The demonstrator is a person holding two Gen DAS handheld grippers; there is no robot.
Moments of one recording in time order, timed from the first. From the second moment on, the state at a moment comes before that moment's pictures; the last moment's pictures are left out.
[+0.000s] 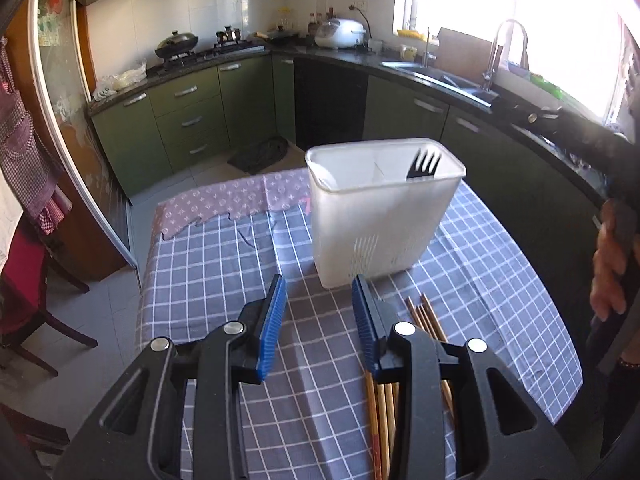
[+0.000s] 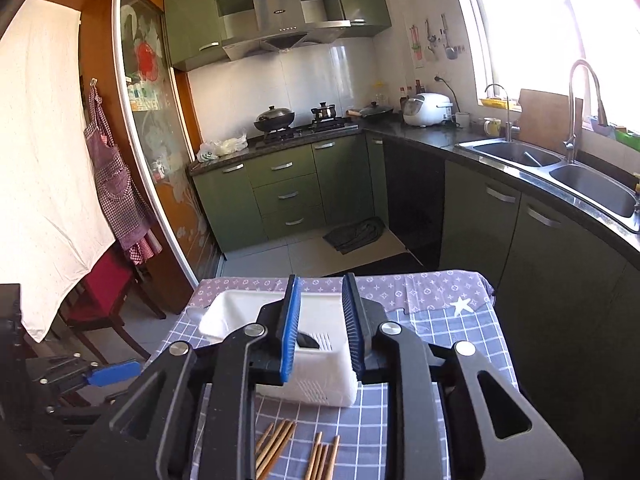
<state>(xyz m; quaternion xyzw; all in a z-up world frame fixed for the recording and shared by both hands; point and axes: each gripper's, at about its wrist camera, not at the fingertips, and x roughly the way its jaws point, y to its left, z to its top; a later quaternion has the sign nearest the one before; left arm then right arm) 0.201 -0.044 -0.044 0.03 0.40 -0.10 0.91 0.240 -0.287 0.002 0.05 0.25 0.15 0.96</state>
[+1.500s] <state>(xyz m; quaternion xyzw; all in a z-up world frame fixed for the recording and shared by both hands) 0.233 -0.089 -0.154 0.08 0.61 -0.12 0.77 0.231 -0.296 -0.153 -0.02 0.60 0.19 0.77</state>
